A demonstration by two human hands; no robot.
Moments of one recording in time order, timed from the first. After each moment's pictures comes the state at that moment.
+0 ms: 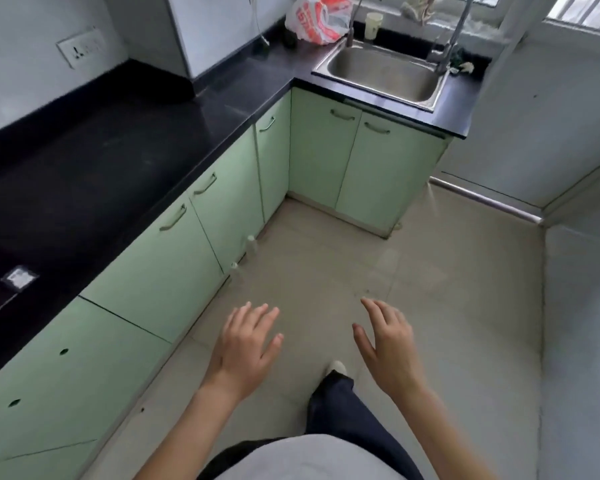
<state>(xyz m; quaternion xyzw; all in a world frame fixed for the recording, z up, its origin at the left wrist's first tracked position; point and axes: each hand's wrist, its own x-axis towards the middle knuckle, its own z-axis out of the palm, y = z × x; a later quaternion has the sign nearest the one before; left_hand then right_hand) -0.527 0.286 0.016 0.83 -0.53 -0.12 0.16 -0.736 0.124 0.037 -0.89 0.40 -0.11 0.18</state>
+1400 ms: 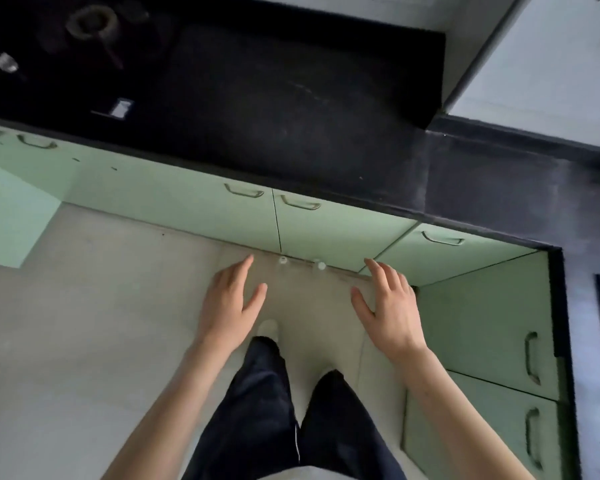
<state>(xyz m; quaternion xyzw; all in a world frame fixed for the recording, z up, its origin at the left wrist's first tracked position) -0.362 -0.090 0.009 0.94 0.20 0.00 0.28 -0.260 -0.342 0.019 -0.95 -0.20 0.09 0.21</state>
